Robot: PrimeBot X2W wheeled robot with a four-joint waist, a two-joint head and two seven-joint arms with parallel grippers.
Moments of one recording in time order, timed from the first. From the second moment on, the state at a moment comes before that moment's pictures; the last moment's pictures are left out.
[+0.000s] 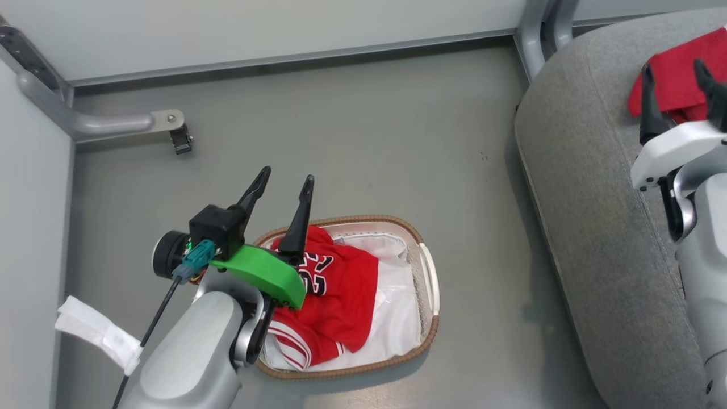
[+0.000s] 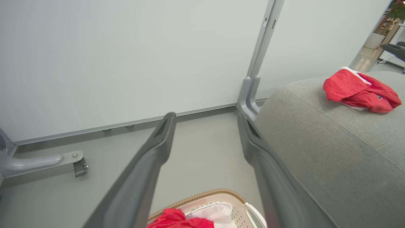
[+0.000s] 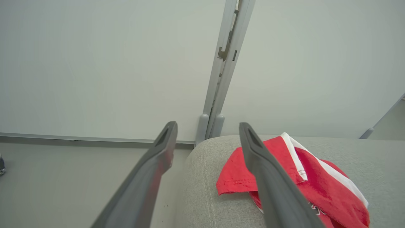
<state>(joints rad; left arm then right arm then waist) -0.51 0.20 -0.61 0.44 -0.56 0.00 -0.26 -0.79 -0.26 -0.09 0.79 0.03 0.13 -0.26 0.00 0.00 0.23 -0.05</state>
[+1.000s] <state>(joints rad) -0.03 0.14 -0.27 0.29 -0.43 0.02 -0.26 -0.07 -0.05 -0.02 0.28 0.15 0.13 -0.26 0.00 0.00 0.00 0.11</state>
